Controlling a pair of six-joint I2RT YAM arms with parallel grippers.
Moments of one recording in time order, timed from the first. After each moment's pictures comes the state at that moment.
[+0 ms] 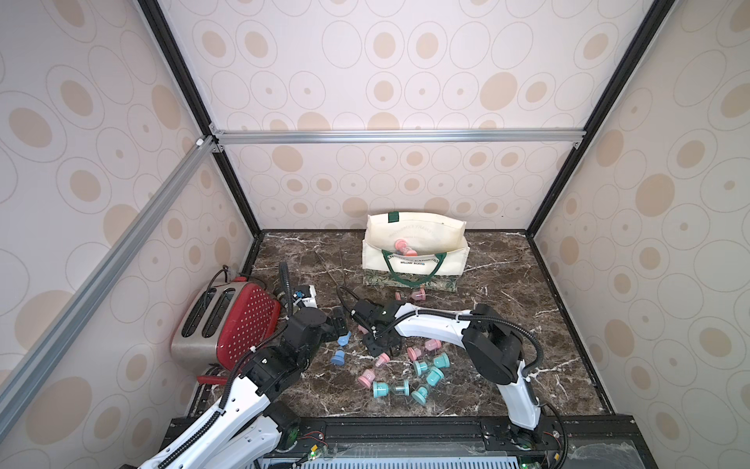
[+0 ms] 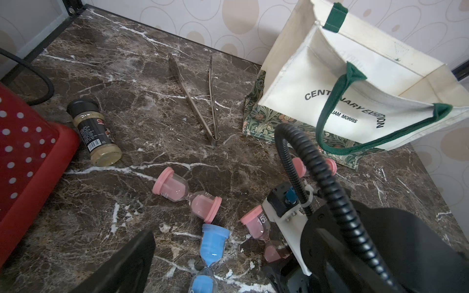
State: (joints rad) left arm -0.64 0.72 0.66 -0.51 -0.41 -0.64; right arm 1.03 2.11 1.55 -0.81 0.08 0.50
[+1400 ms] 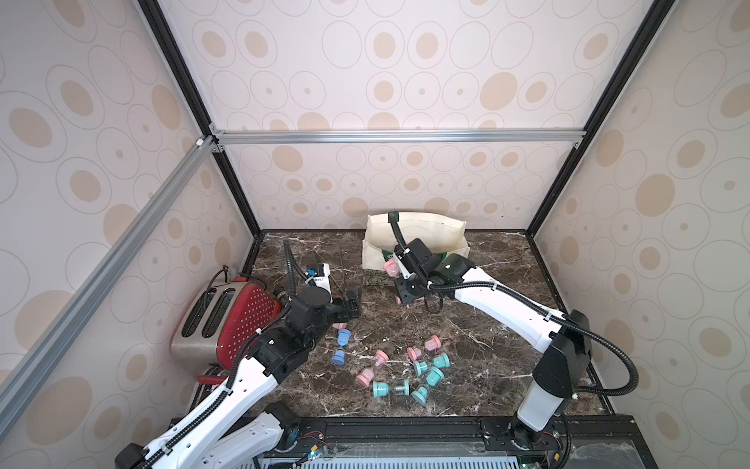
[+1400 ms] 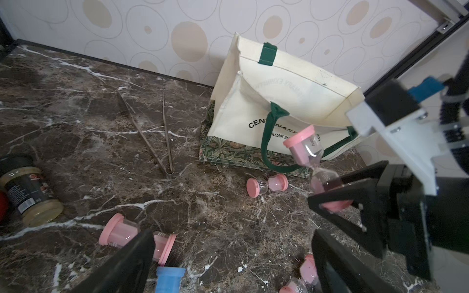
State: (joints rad) left arm -0.64 0.90 0.84 -0.38 -0.27 -0.53; right arm 0.75 1.73 1.66 -0.90 0.12 0.31
